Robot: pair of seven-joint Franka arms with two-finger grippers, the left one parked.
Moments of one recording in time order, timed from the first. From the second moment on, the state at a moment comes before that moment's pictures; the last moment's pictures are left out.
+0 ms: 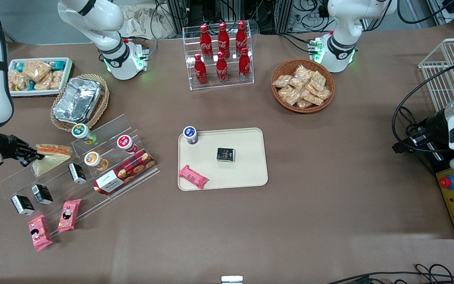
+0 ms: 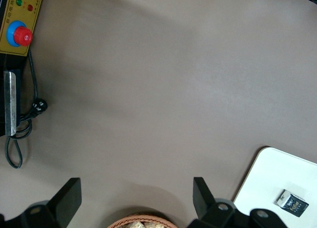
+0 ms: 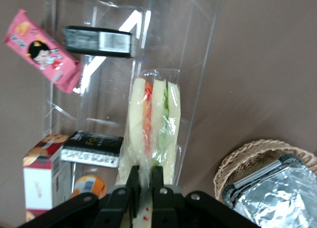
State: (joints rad) arm -0.26 0.19 -0.05 -1.84 0.07 1.90 0.48
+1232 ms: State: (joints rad) arm 0.12 0.18 -0.03 -1.56 0.07 1.78 0.15
